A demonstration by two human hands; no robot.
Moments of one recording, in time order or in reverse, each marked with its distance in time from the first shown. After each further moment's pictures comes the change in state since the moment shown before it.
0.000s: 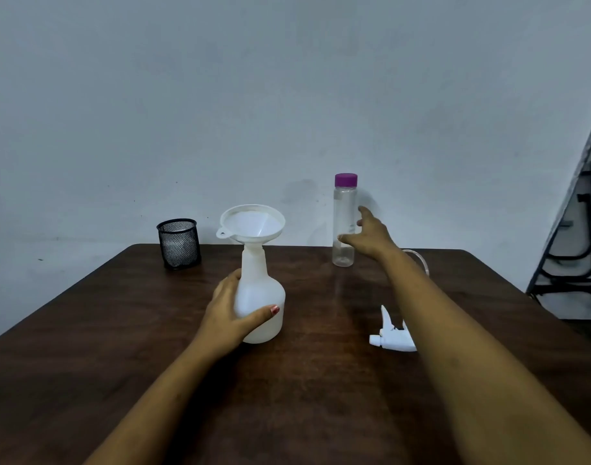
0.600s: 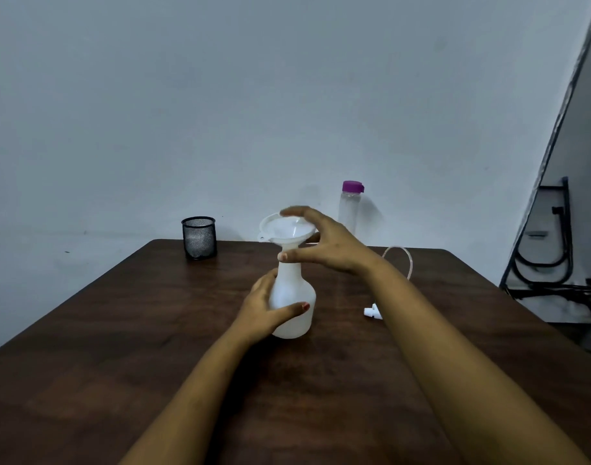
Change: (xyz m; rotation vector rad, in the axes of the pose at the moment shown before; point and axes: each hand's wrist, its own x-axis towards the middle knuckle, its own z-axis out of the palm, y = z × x) left_hand -0.049 0.032 0.000 -0.088 -0.174 0.013; right_hand -0.161 -0.110 -0.010 0.206 -0.322 -0.441
